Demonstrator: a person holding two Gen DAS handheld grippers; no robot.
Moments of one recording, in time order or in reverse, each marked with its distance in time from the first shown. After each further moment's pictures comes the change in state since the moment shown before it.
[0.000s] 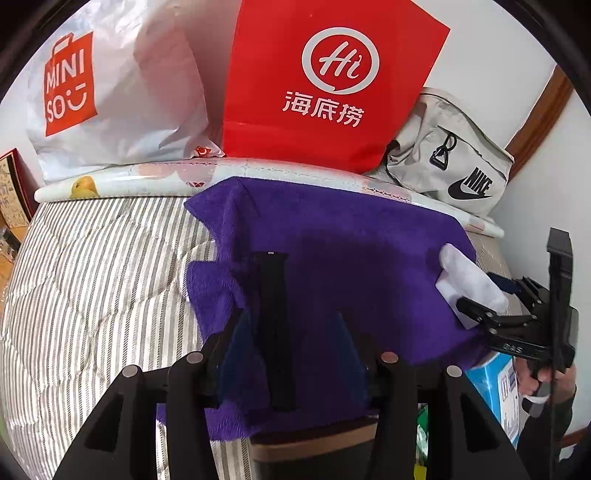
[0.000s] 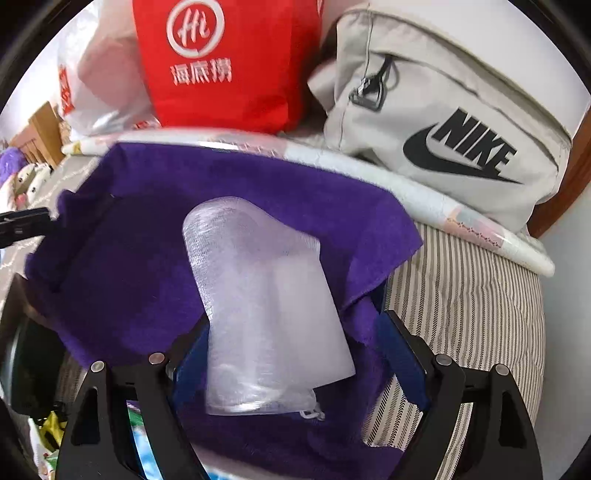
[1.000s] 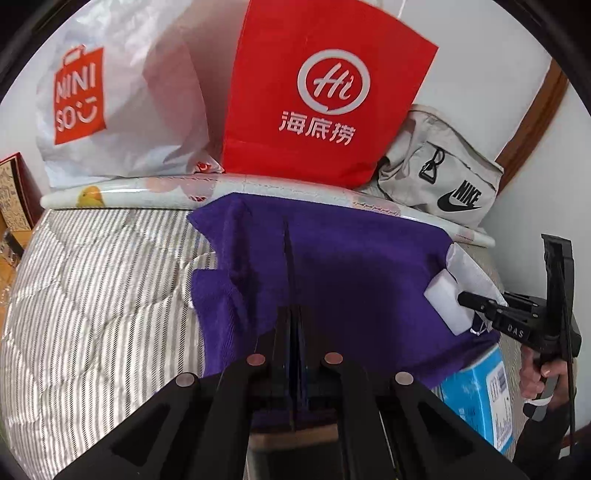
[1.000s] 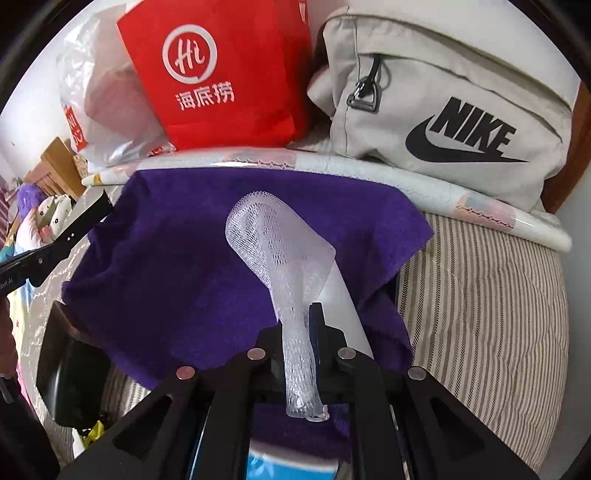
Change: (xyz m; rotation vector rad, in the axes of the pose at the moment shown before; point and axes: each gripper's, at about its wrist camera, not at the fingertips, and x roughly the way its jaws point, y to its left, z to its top) left arm -0.012 -0.003 -0.004 -0.002 -0.057 -0.015; right arm -0.016 -0.013 0.001 0.122 0.023 0.163
